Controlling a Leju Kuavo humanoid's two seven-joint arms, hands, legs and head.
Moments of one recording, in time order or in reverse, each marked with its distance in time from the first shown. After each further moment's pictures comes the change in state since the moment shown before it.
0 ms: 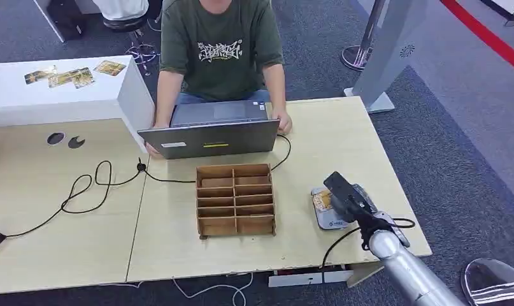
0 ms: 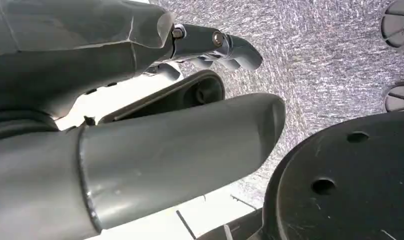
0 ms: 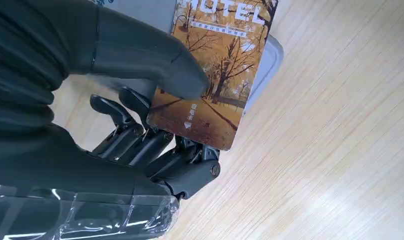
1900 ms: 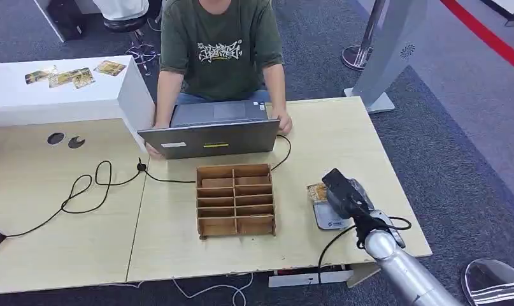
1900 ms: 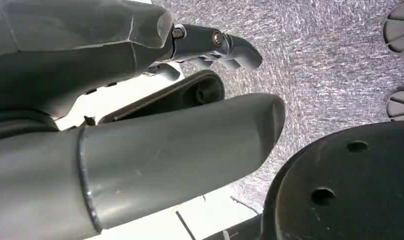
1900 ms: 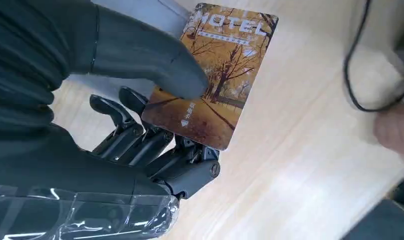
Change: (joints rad) left arm 0.000 0.003 0.016 -0.007 0.011 0.016 0.007; right arm 0.017 0.003 0.021 -0.077 -0.037 -0.104 -0.061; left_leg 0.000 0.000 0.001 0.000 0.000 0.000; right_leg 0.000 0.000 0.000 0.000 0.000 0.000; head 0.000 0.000
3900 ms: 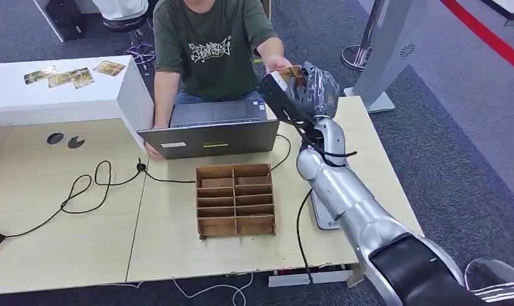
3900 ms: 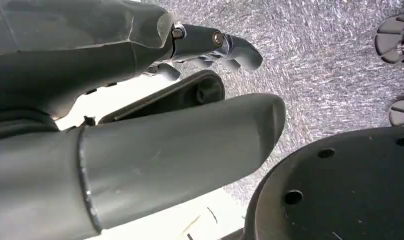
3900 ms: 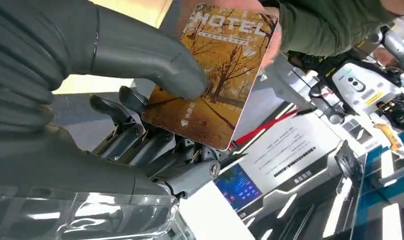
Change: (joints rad) left arm -0.036 0.038 0.000 -0.047 -0.116 0.021 0.042; right arm -0.596 0.390 0.034 0.363 0.616 -0.366 0.040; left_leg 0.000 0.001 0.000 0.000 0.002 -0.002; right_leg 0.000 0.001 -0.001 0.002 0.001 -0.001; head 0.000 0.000
